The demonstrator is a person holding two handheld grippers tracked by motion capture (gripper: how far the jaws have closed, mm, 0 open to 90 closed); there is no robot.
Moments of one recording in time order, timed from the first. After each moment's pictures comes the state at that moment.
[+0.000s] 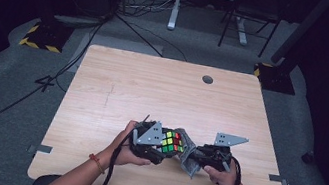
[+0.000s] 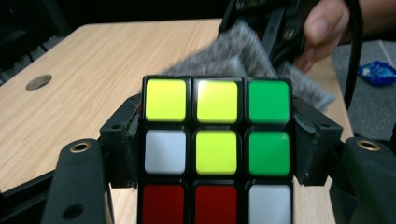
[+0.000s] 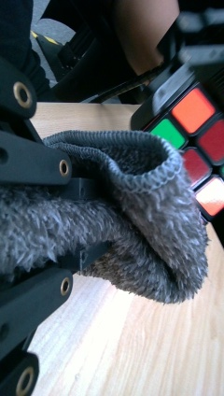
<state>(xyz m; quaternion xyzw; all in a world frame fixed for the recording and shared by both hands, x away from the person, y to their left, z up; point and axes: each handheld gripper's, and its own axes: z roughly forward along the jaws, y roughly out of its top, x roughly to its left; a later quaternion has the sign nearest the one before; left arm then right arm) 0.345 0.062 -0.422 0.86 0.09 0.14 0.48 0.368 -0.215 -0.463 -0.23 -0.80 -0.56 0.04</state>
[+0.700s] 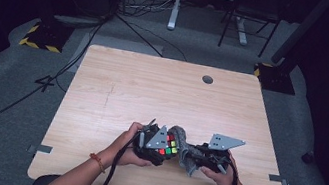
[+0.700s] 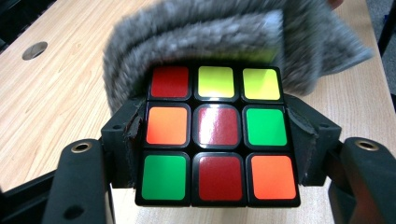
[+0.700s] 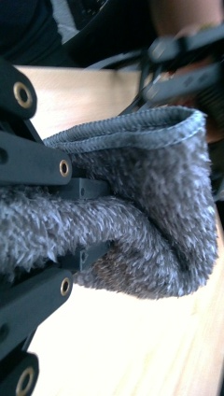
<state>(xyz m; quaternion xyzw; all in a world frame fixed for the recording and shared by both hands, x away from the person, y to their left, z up) 0.347 0.051 -0.431 0.89 0.09 0.16 0.41 0.359 -0.201 -0.452 -0.19 -0.83 -0.52 -0.05</state>
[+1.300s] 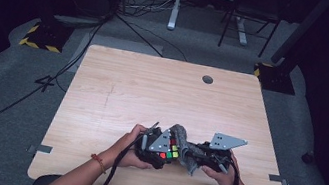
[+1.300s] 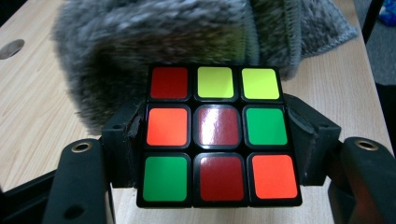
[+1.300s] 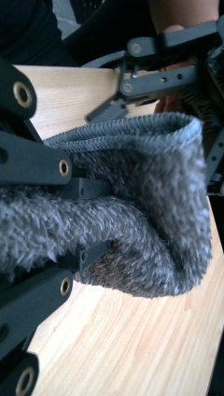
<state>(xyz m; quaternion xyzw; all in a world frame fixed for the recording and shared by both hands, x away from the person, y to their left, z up) 0.344 0.044 -0.436 0.90 0.07 0.14 0.40 0.356 -0.202 -0.442 -0.18 -0.83 -0.52 -0.07</state>
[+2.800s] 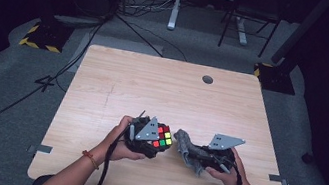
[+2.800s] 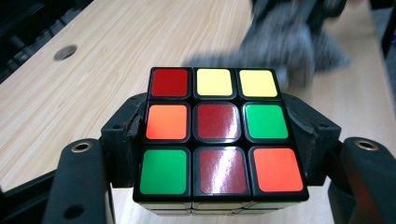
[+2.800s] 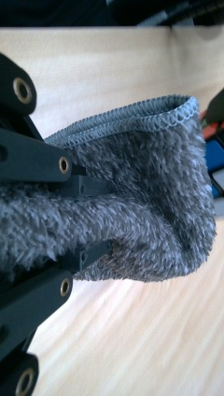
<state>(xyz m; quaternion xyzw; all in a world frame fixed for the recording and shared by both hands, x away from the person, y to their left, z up) 0.355 0.078 -0.420 0.88 0.11 0.17 0.43 0.362 -0.215 -0.449 -0.20 -0.87 -0.44 -0.09</state>
